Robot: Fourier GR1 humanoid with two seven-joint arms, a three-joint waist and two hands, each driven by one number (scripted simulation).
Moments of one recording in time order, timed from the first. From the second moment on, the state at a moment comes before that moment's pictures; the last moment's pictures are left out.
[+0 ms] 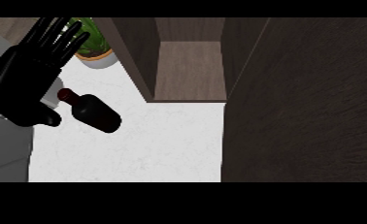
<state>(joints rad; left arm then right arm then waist) -0.38 0.26 0.19 -1.68 0.71 -0.23 0.41 0.10 -0.17 -0.03 -2.36 -0.33 0.19 0.37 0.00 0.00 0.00</state>
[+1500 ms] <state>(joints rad) -0.29 0.36 0.30 -1.24 0.51 -0.52 0.10 0.06 -0.10 -0.03 -2.37 -0.29 0.22 0.40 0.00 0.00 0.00</state>
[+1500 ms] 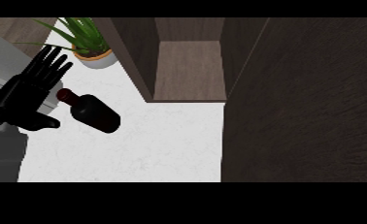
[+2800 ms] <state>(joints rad) -0.42 0.39 0.26 -0.62 0.19 -0.65 -0.38 0.07 -0.06 0.02 -2.38 -0.24 0.23 0.41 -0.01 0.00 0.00</state>
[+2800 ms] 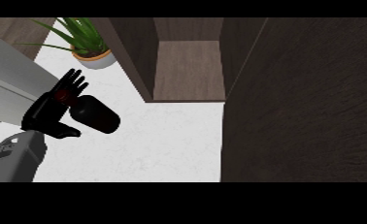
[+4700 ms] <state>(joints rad) -0.51 0.32 0.25 -0.20 0.08 -0.65 -0.61 0.09 -0.05 0.00 -2.36 -0.22 0.27 0.36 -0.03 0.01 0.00</state>
